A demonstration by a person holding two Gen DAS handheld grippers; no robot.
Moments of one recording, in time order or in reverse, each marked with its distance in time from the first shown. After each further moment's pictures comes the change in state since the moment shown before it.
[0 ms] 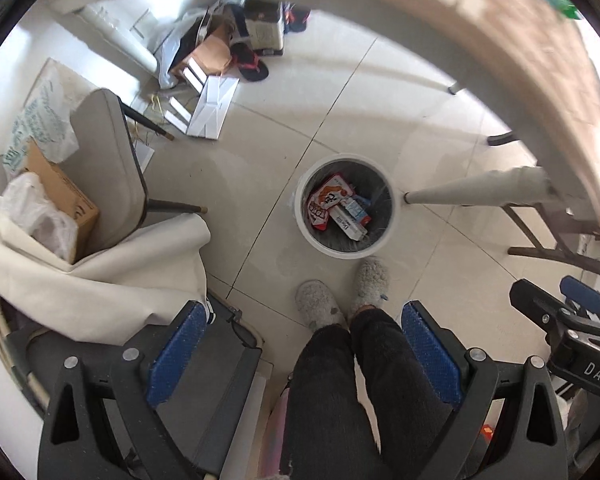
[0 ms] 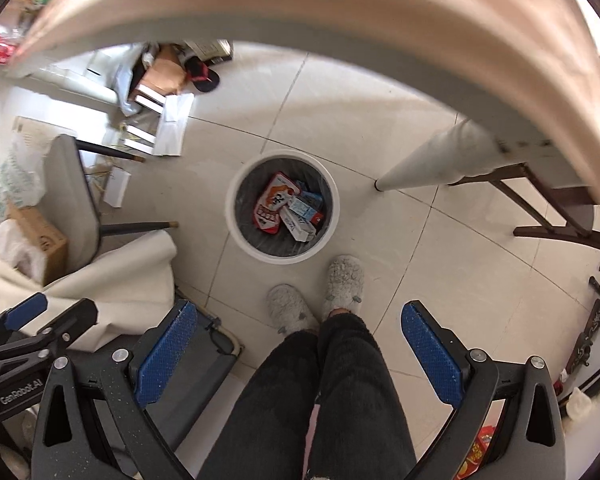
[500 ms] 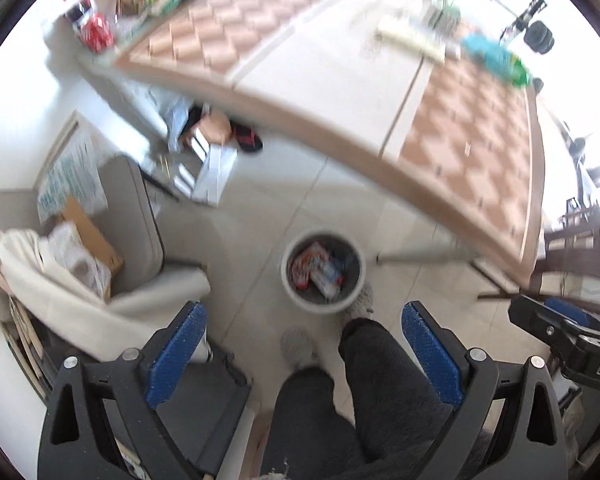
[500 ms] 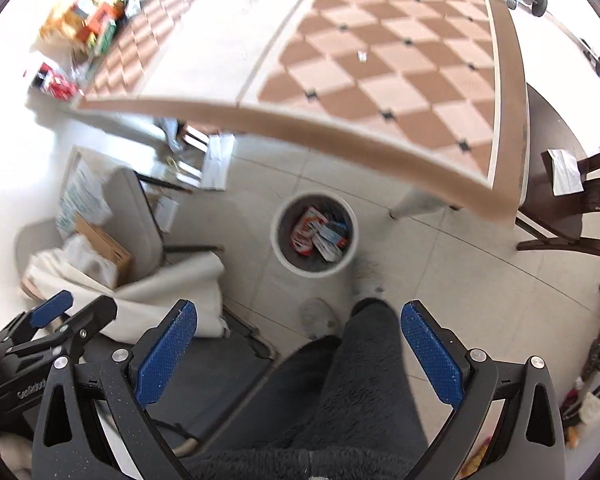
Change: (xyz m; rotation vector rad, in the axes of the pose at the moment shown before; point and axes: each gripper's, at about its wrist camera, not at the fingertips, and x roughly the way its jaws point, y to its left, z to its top) left arm -0.134 -0.017 0.028 -0.026 -0.239 -0.033; right arm -0.172 -0.005 0.001 0.039 -0.126 0.139
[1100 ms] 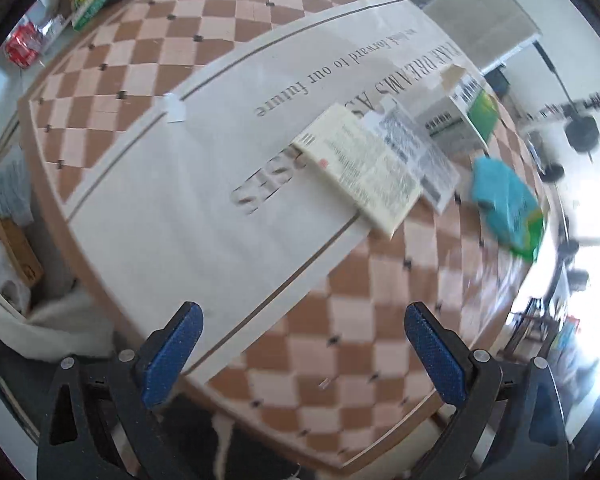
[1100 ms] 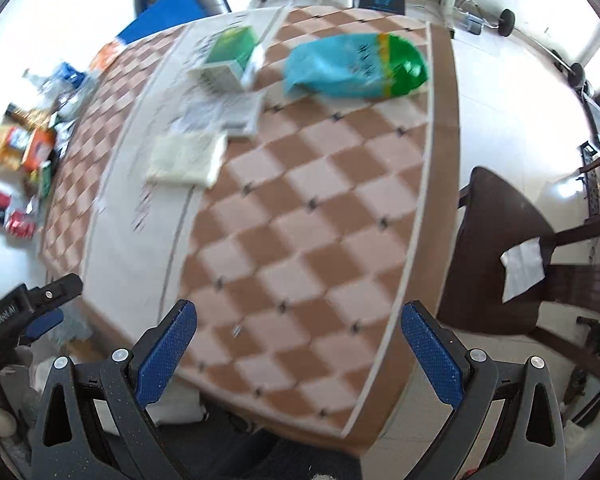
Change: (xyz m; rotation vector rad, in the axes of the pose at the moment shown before) left arm 0.102 -0.122 0.304 -0.367 0.162 -0.111; right arm -0.034 -0.158 0.315 0.110 -0.088 -0.113
